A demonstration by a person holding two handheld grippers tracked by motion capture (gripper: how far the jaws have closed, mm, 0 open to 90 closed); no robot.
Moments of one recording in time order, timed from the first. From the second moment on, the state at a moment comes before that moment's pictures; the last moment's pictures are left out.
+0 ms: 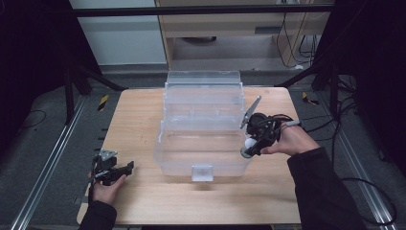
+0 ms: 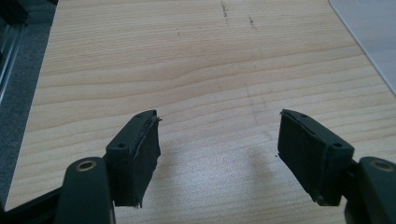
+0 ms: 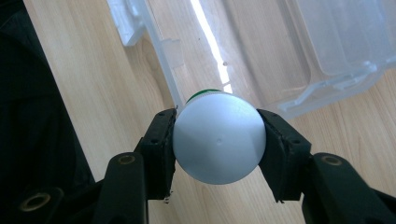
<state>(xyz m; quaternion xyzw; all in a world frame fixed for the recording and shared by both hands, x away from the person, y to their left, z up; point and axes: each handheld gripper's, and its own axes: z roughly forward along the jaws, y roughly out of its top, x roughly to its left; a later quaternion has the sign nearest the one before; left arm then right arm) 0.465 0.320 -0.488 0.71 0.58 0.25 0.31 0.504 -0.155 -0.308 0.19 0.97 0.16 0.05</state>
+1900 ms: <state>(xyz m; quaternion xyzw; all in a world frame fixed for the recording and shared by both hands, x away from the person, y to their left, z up) 0.466 0.321 -0.488 0.71 0.58 0.25 0.30 0.533 -0.143 -0.399 0.19 0.97 0.14 0.03</state>
